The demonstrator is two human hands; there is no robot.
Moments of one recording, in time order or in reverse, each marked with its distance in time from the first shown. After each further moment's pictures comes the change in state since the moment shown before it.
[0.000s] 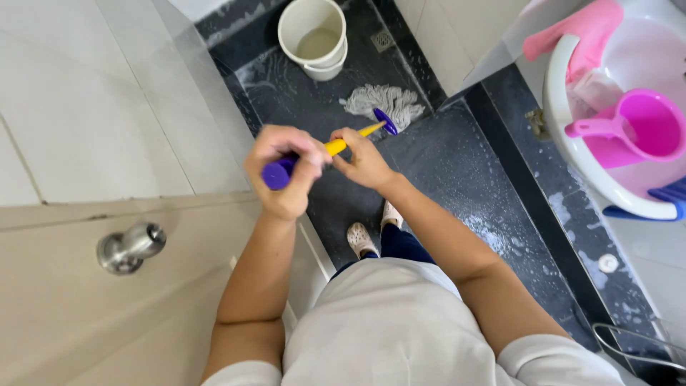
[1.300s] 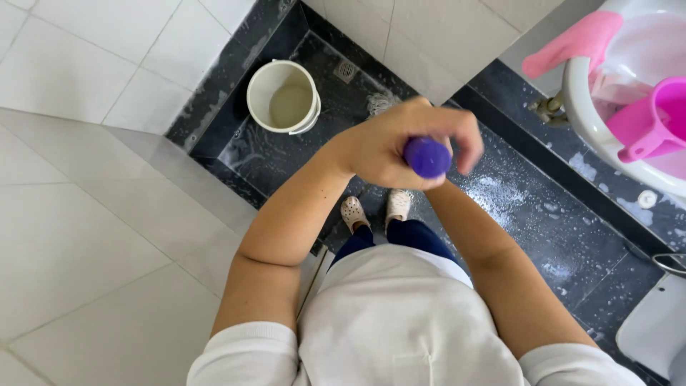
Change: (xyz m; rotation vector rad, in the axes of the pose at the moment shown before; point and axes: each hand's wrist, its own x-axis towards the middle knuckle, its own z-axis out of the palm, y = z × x) left_hand 0.331 -0.104 0.014 -0.429 -1.326 0.081; right_hand 0.136 0.235 -0.035 0.292 0.715 0.621
